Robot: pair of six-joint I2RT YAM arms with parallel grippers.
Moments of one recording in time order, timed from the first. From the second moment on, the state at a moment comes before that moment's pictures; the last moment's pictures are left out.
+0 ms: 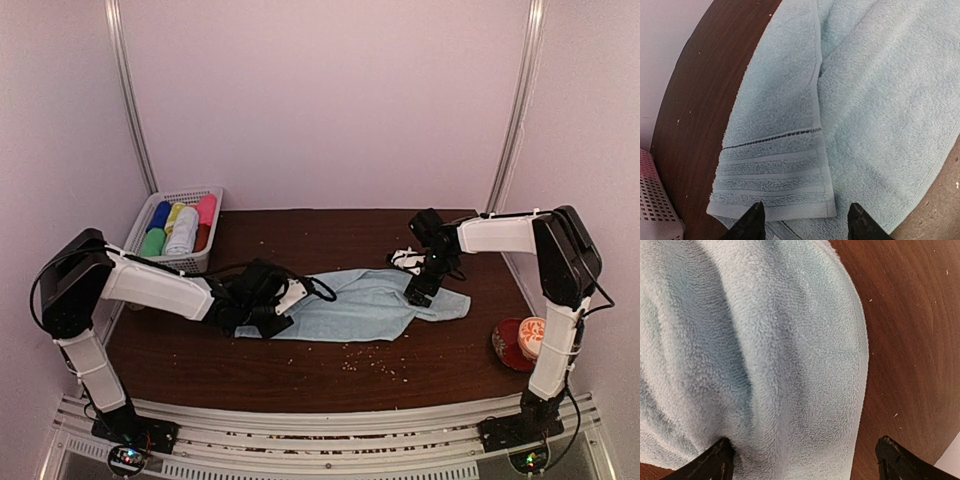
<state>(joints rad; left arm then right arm) -0.89 1.76 0.93 -0.03 -0.31 0.32 0.43 1.92 1.31 -0.59 0.11 -0.60</state>
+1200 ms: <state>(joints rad) -0.84 1.85 0.97 -0.07 -0.27 0.31 0.43 1.92 1.31 -0.59 0.09 -0.60</state>
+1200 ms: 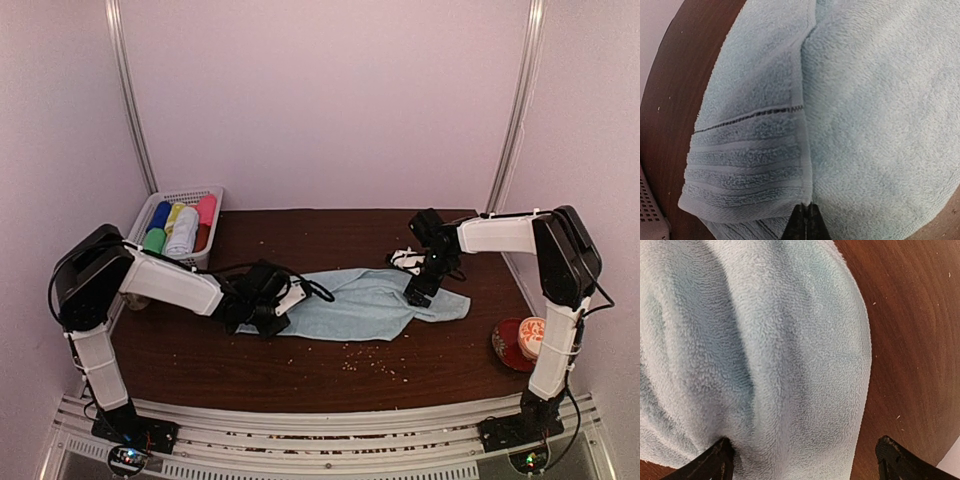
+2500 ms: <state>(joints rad) -0.83 1.67 0.98 -0.04 0.21 0.06 0.68 1.57 0.91 0.01 -0.36 -1.03</state>
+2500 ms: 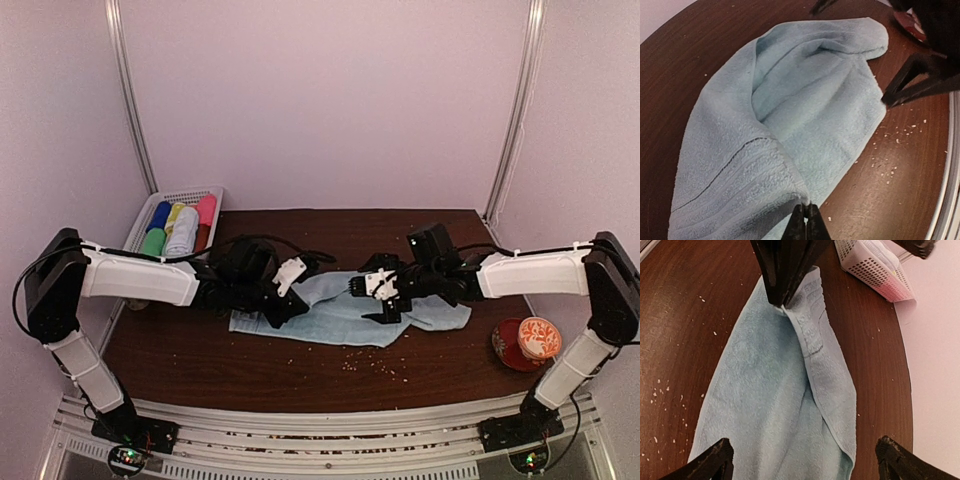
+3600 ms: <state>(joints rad) -0.83 1.67 0.98 0.02 0.46 0.00 0.88 1.75 0.99 0.21 -0.15 -0.91</state>
